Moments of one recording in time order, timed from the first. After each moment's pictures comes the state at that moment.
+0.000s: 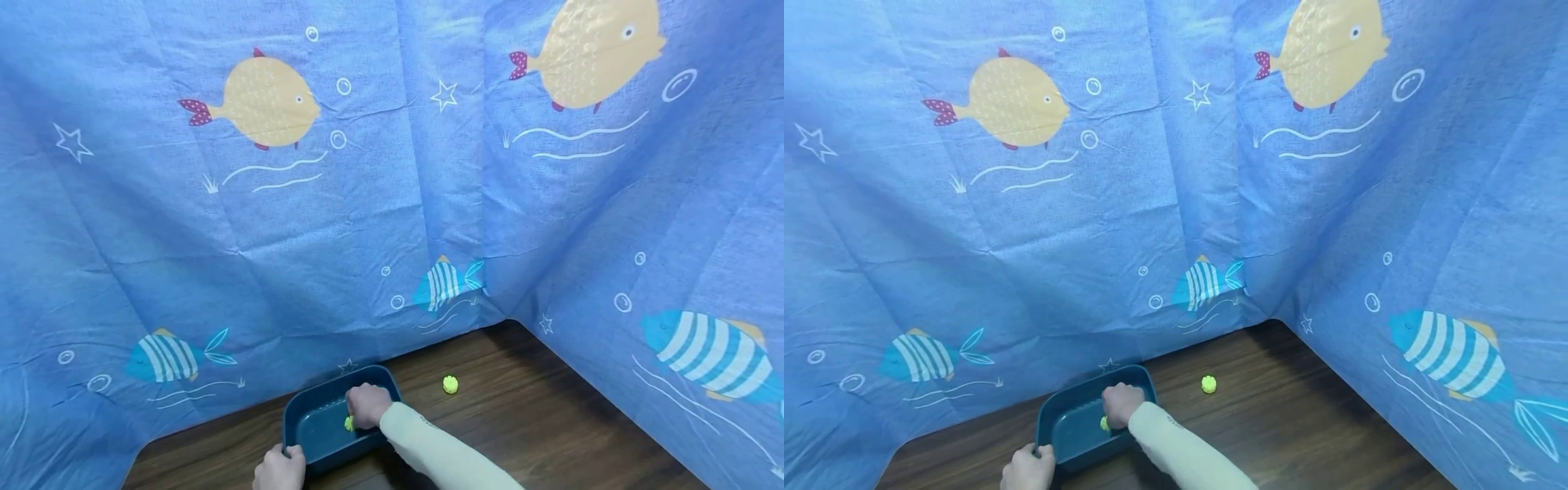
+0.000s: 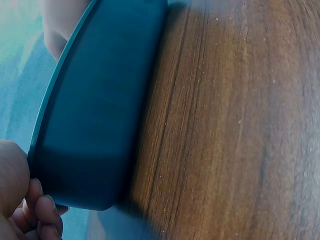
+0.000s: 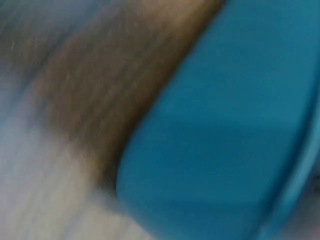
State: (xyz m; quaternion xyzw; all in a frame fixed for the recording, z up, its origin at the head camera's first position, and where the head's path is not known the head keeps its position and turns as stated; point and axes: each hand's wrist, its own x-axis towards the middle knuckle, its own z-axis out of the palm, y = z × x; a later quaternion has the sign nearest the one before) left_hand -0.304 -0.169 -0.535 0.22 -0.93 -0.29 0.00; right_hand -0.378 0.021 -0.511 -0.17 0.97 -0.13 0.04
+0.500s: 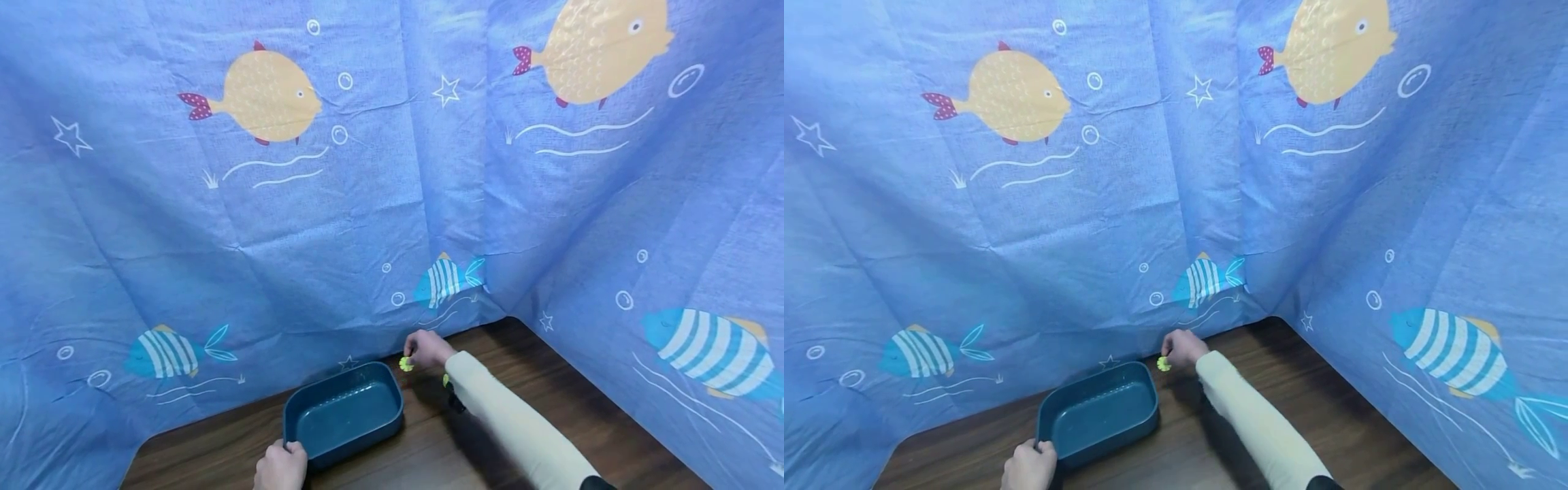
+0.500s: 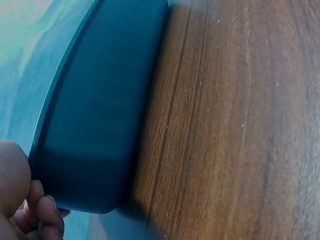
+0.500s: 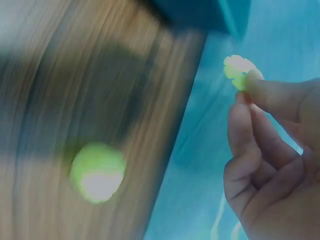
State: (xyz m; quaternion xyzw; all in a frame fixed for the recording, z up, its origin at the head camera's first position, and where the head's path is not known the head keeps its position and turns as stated) left_hand -0.304 -0.169 -0.535 0.23 -0.93 -0.30 0.01; right_hand -0.428 0.161 -0.472 -0.13 0.95 -0.28 0.02
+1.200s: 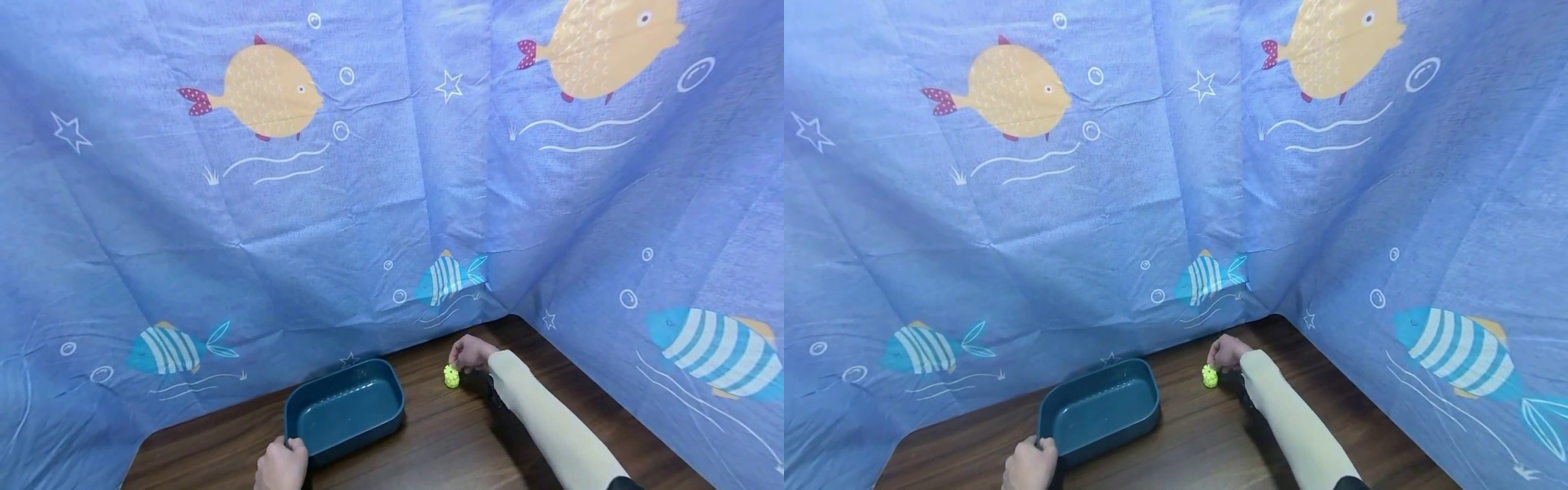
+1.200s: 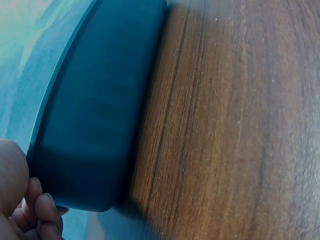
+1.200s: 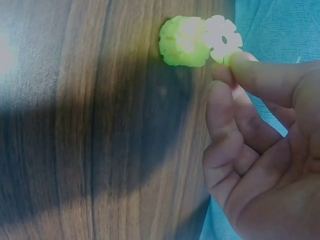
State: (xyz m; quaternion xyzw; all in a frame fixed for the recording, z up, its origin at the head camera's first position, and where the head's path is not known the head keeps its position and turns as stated) left_hand -0.303 -0.170 -0.539 0.23 -0.92 -0.30 0.01; right_hand -0.413 0.248 -0.498 -0.01 0.91 -0.39 0.13
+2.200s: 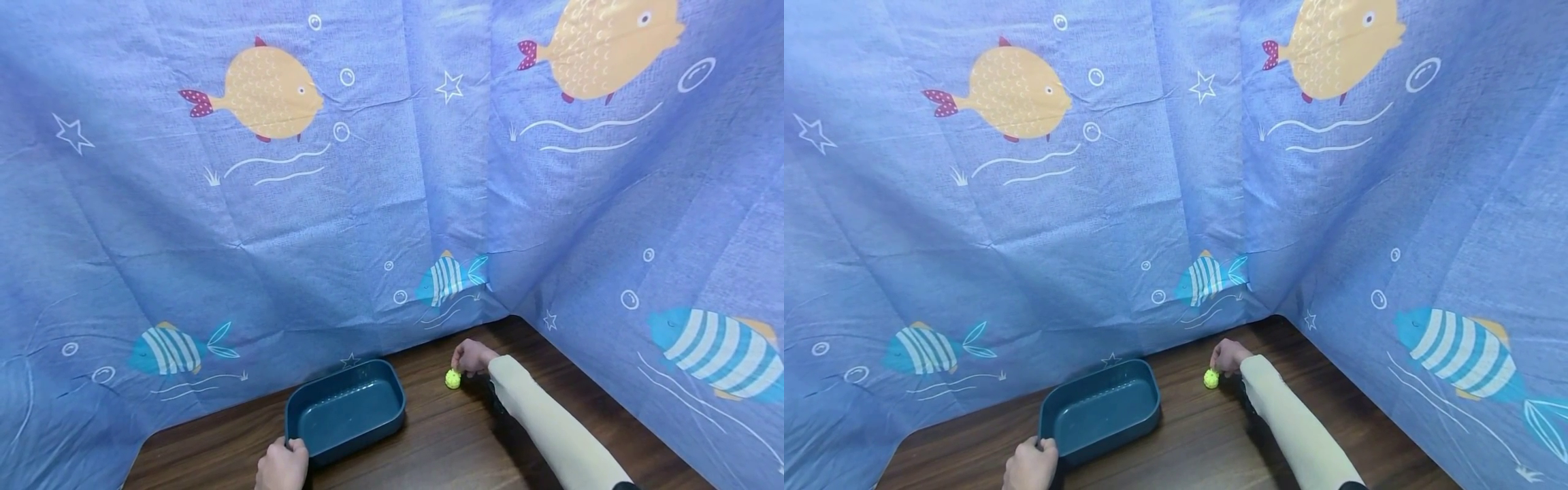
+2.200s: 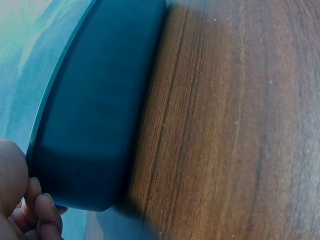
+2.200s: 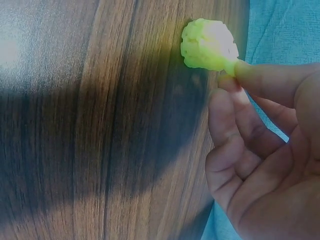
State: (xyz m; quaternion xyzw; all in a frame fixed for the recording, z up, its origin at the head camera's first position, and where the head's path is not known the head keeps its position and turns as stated) left_hand -0.302 -0.167 -0.538 0.24 -0.92 -0.31 0.02; right_hand -0.415 0.250 -0.507 -0.01 0.93 -0.35 0.13
